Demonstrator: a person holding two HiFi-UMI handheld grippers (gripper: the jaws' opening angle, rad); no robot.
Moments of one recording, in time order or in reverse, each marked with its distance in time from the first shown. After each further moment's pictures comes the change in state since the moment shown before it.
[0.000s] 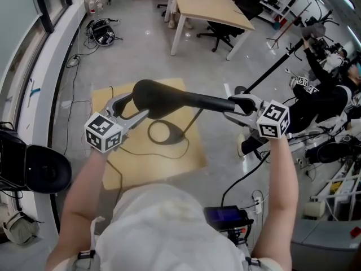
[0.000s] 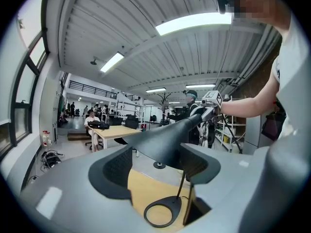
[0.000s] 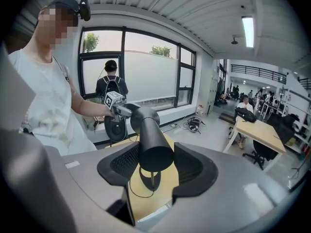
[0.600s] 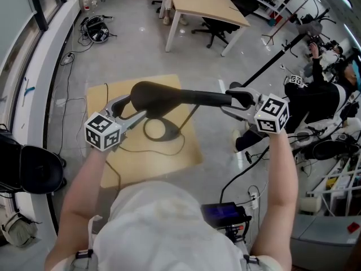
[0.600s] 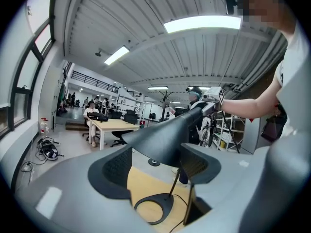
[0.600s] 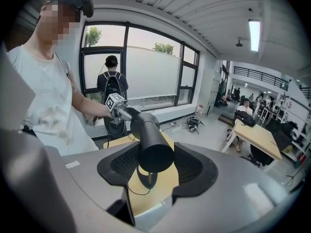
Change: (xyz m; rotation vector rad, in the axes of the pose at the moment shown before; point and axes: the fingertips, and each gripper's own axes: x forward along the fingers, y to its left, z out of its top) left arm 0.010 -0.002 -0.031 -0.093 0.031 -0.024; right arm -0.002 -0.001 0.011 -0.054 0.037 -0.016
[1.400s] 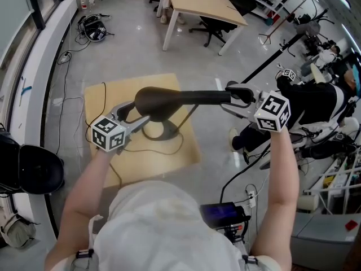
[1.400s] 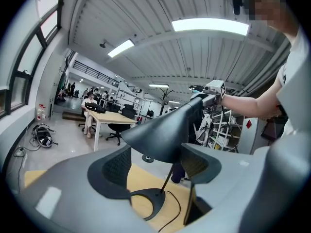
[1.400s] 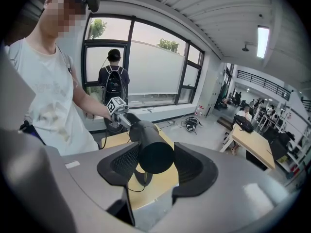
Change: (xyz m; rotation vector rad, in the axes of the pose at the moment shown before) left arm 0.016 -0.005 -0.041 -0.093 0.031 -0.046; right arm -0.001 0.002 0.017 -0.077 0.045 -0.021
